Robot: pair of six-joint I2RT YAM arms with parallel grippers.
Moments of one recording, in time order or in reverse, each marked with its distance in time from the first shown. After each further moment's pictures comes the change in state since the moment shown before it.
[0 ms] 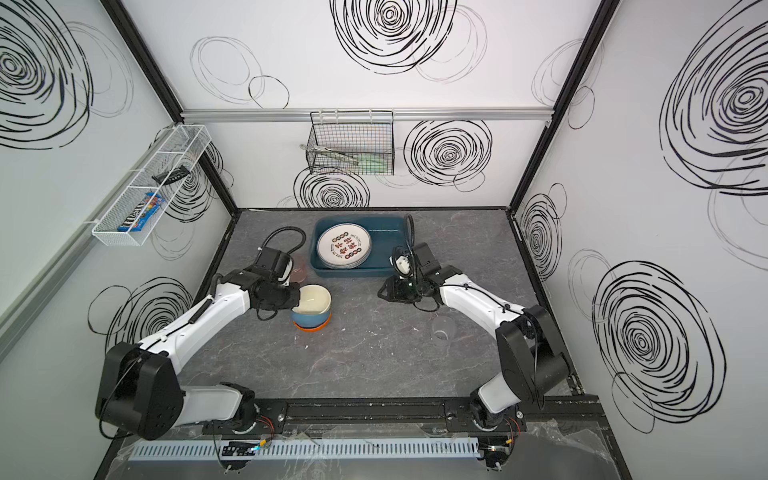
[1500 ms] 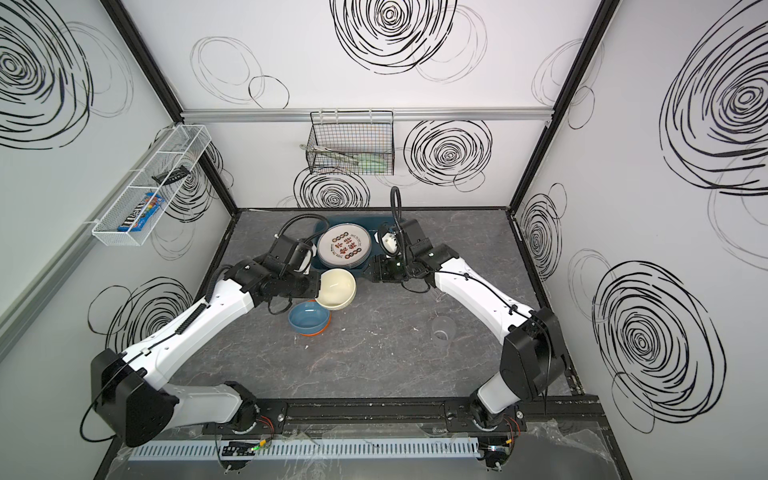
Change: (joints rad) left arm -0.254 -0.014 0.236 -0.076 0.019 -0.090; right arm 0.075 0.020 0.309 -0.173 0.024 -0.005
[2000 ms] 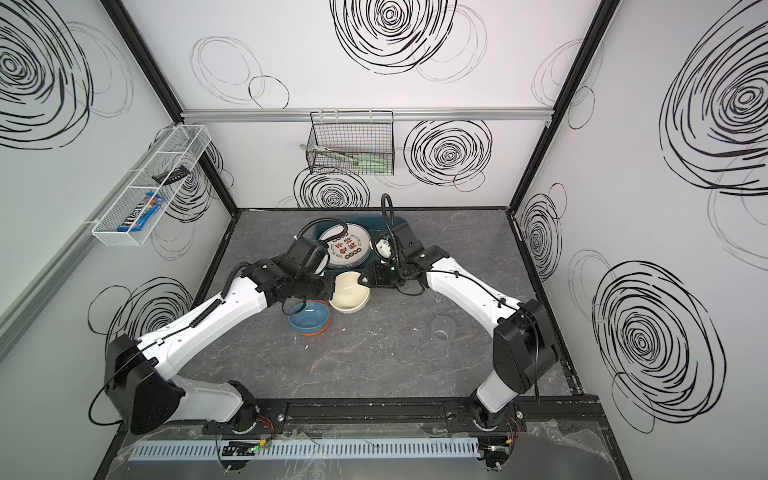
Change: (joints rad) left arm -0.097 0.060 0.031 0.027 -0.013 -0.054; right arm 0.030 0.063 0.000 -0.014 -0.005 0.007
